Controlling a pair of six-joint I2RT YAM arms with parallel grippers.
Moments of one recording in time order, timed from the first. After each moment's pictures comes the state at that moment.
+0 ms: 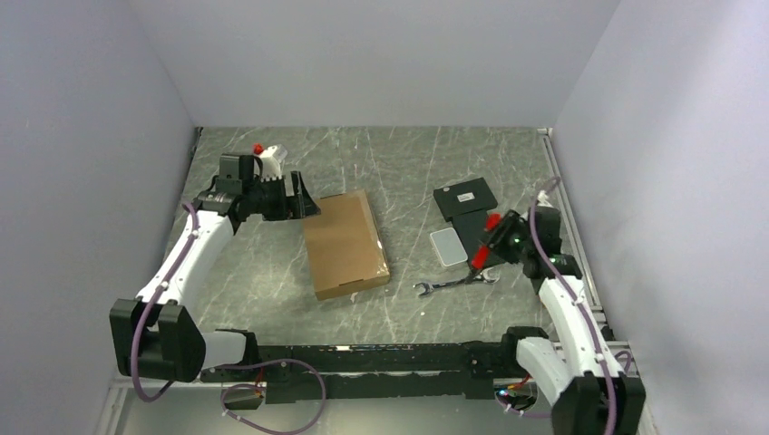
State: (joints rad) left arm -0.13 1.26 1.05 -0.56 0.49 -0.24; right arm -0.10 0.89 0.59 -0.49 -0.18 0.60
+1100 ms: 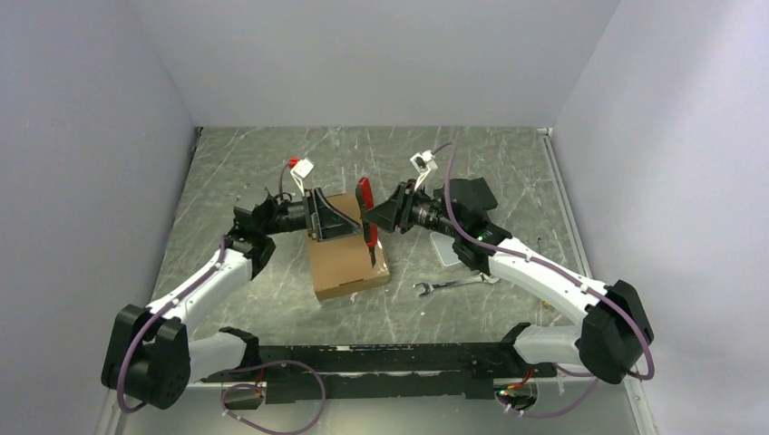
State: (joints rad) left arm -0.32 1.14 0.66 0.53 1.06 -0.95; right arm 0.70 1.26 0.85 0.28 -0.41 0.67
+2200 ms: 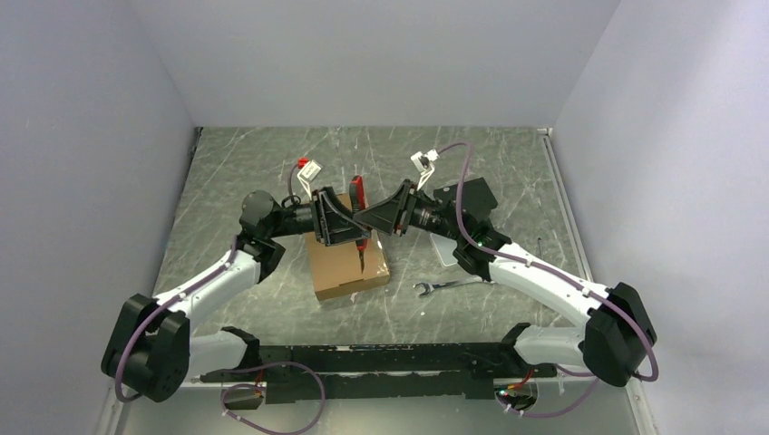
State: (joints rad) left arm -0.44 1.19 0.62 0.83 1.02 -1.04; right arm 0.73 1.20 0.79 0.52 -0.51 0.88
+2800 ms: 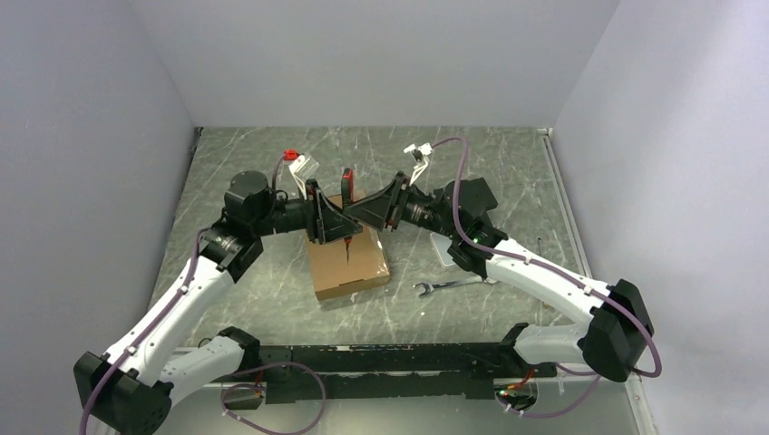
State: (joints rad) left arm -0.45 0.97 0.89 -0.04 0.82 -0.53; right arm 0.79 1.24 0.89 0.50 -0.44 0.82
